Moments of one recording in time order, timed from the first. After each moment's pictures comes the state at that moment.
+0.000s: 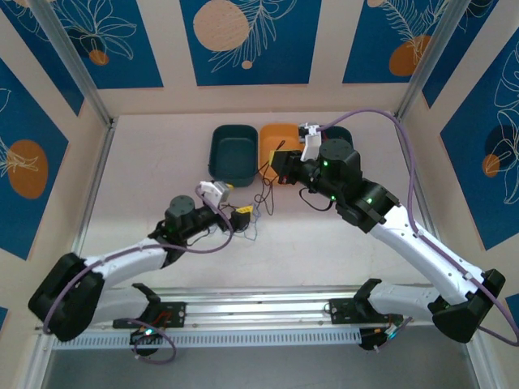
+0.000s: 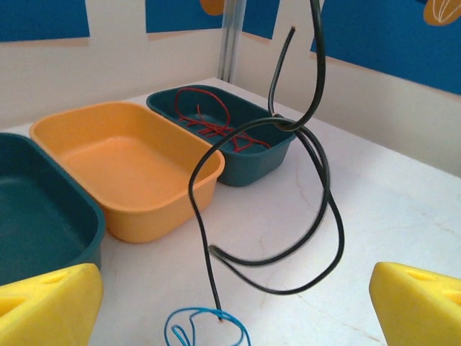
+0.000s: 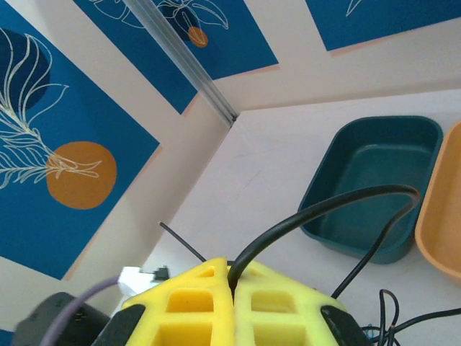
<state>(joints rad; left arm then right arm) -0.63 1.22 0.42 0.67 0.29 -0.09 0.74 1.11 1.21 -0.34 -0.05 0.60</state>
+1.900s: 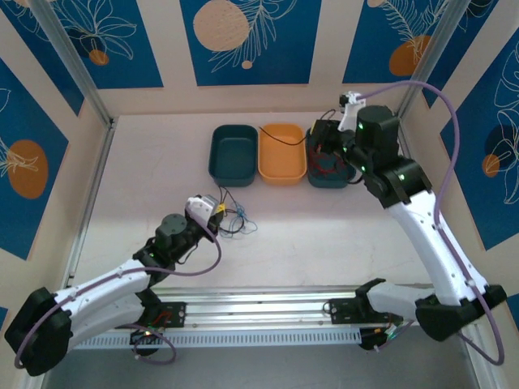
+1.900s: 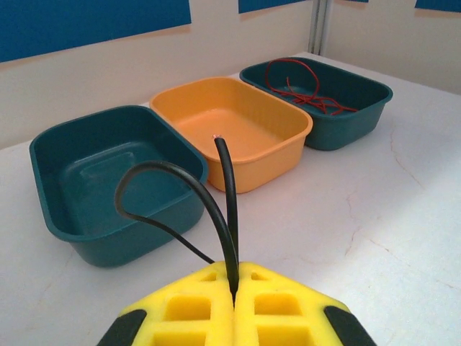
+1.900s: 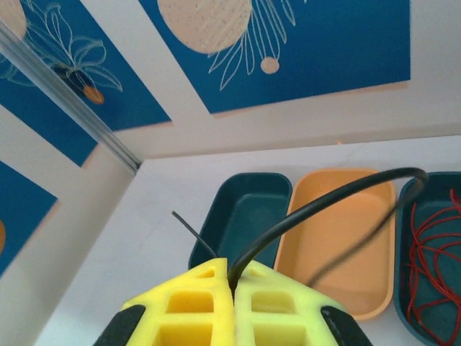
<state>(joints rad) -0.73 0.88 0.29 0.39 -0.08 0.01 0.43 1.21 1.51 -0.64 -0.06 0.42</state>
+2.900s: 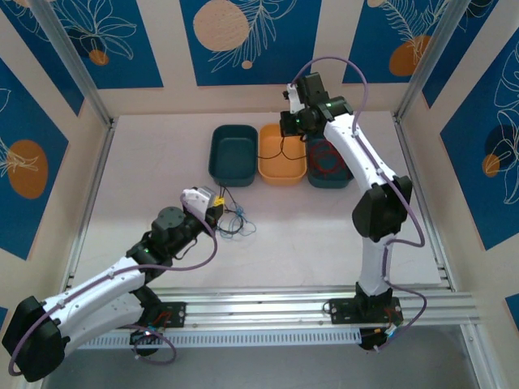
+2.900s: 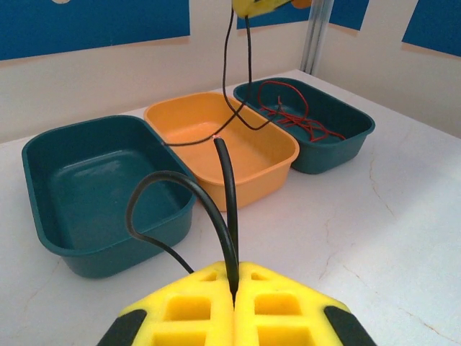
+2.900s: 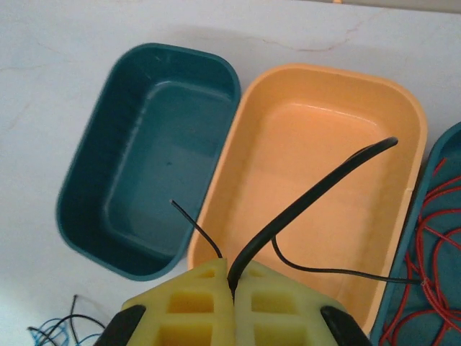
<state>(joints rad) -0.72 0.84 0.41 0.24 -0.07 -0.08 0.37 2.01 2.09 -0.97 -0.14 0.18</state>
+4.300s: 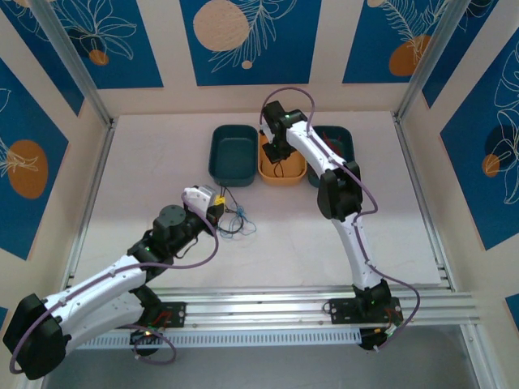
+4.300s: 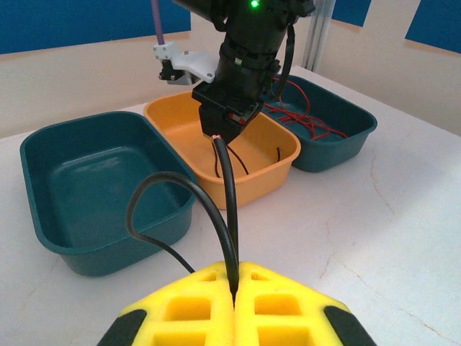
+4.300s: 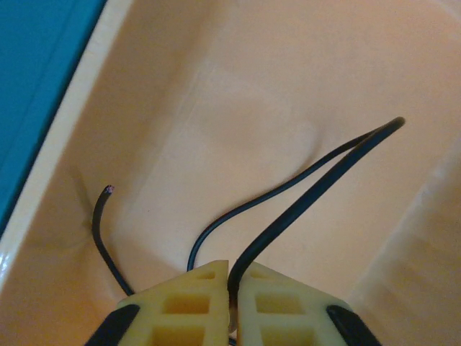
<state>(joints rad) -0.72 0.86 0.42 0.24 -0.07 -0.08 0.45 2.48 2.39 -1.19 0.06 -0.06</state>
